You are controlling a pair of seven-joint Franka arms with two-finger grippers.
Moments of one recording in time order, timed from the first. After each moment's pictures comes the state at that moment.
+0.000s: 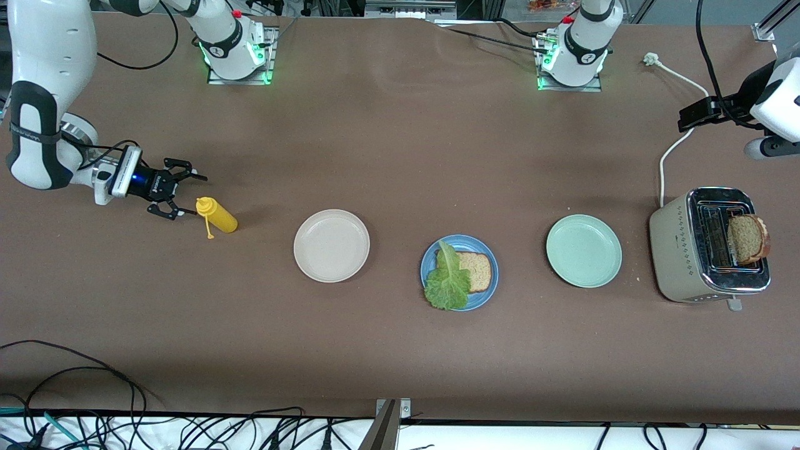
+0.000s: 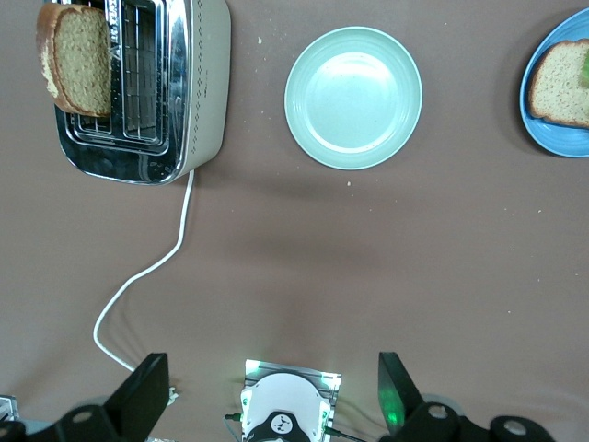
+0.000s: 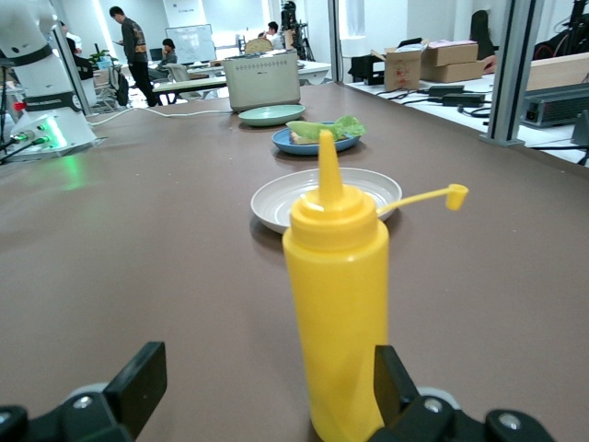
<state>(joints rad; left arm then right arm) -0.02 0.04 0.00 -1.49 0.04 1.27 -0.14 0.29 0.67 -0.78 -2.16 1.43 1.41 -2.68</state>
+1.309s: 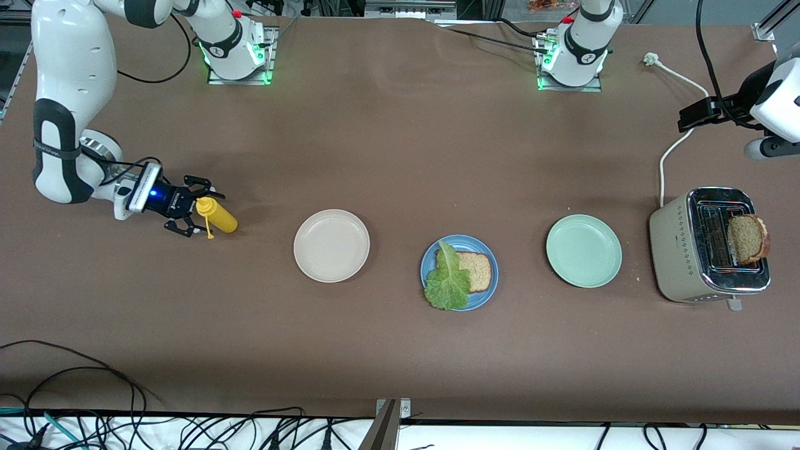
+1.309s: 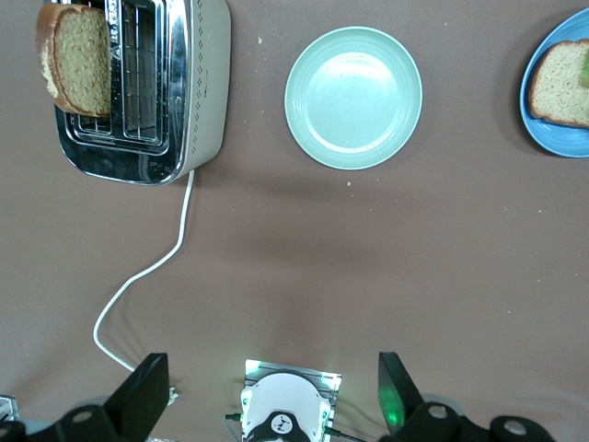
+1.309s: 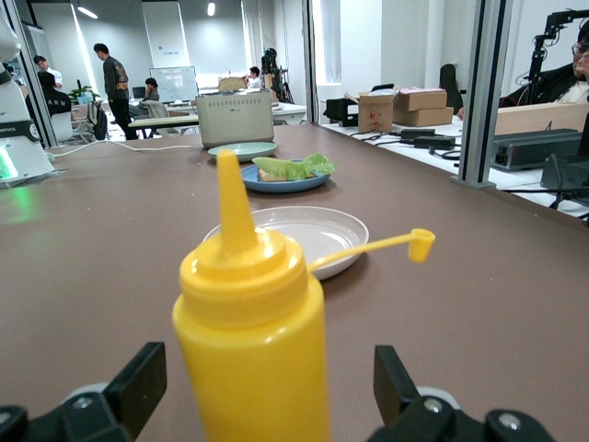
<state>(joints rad) -0.02 0.04 0.00 -1.49 0.04 1.27 -0.14 0.29 0.73 -0.67 -2.12 1.62 1.40 -2.68</state>
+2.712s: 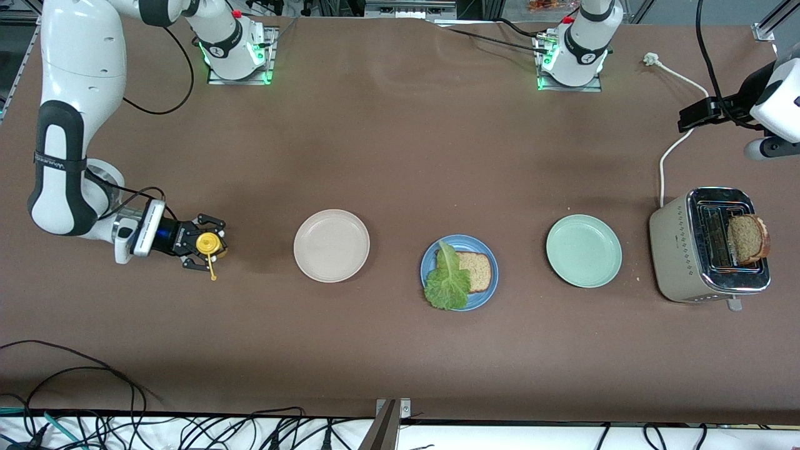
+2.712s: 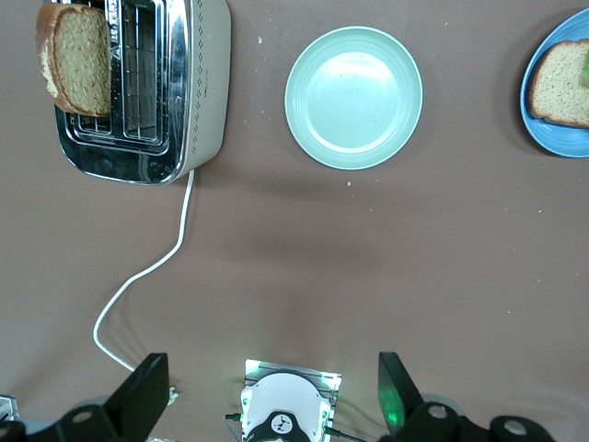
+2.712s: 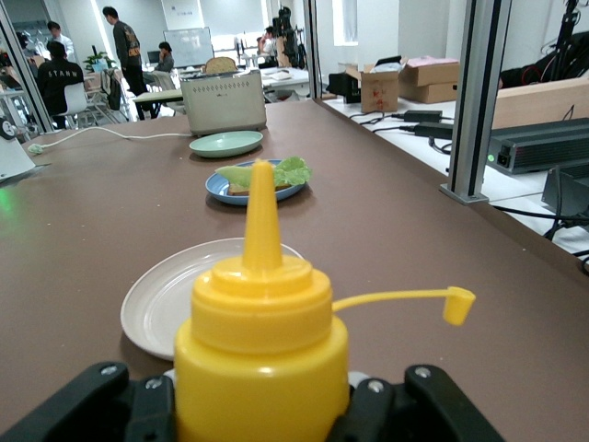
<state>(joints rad) -0.02 0.04 0.00 -1.49 0.04 1.27 -0.14 0.33 0.74 -0.59 -1.82 1.60 1.56 -2.37</state>
